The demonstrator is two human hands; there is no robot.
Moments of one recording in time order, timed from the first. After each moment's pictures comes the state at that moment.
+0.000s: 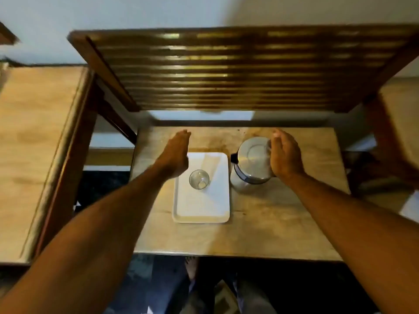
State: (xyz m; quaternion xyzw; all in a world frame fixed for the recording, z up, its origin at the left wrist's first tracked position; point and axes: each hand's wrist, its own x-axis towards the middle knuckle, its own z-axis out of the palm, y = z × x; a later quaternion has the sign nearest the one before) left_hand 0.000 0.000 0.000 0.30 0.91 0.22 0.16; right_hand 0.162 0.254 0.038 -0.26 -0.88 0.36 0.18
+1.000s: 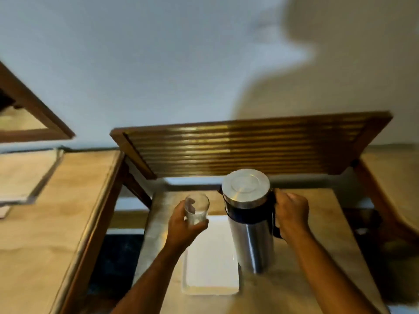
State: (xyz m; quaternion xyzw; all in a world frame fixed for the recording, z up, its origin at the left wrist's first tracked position) left_hand 0.049 0.004 0.074 0.11 0.83 0.53 0.12; right_hand 0.152 0.251 0.121 -0.44 -0.63 0.59 0.24
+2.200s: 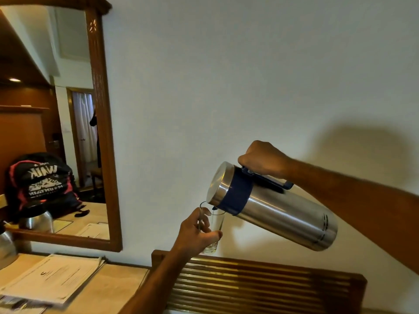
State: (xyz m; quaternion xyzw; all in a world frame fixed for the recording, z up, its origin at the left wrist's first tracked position) left_hand 0.016 -0.013 0.443 0.32 0.76 0.57 -0.05; right_hand 0.073 0.183 0.652 -0.08 -0.95 0.21 0.20
